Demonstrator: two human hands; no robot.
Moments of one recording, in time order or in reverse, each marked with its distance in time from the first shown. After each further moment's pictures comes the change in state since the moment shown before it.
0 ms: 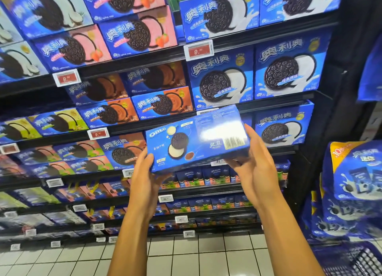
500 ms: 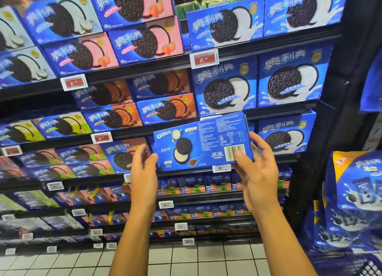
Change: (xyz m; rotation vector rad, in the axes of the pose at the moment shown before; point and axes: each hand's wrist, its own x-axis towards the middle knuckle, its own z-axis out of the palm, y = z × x) left_hand -0.002 0.029 0.013 0.285 0.174 0.108; right_hand -0.005 0.005 0.012 -0.063 0.074 -0.168
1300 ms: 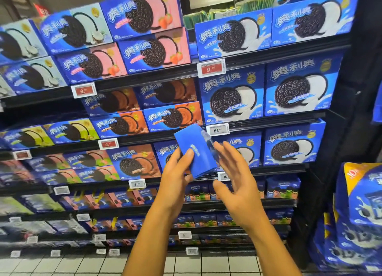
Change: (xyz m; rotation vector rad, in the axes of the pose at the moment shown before) left_hand 0.002 0.010 0.037 -0.325 -0.429 -0.066; right_hand -0.009 0.016 0.022 -0.385 -0.438 -0.191
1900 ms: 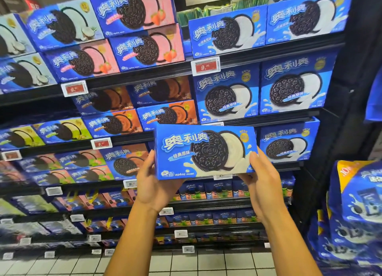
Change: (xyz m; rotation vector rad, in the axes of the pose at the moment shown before) left_hand 0.016 -0.010 -0.038 -0.556 -0.172 -0.138; right_hand 0.013 0.021 -0.052 0.283 0.404 0.383
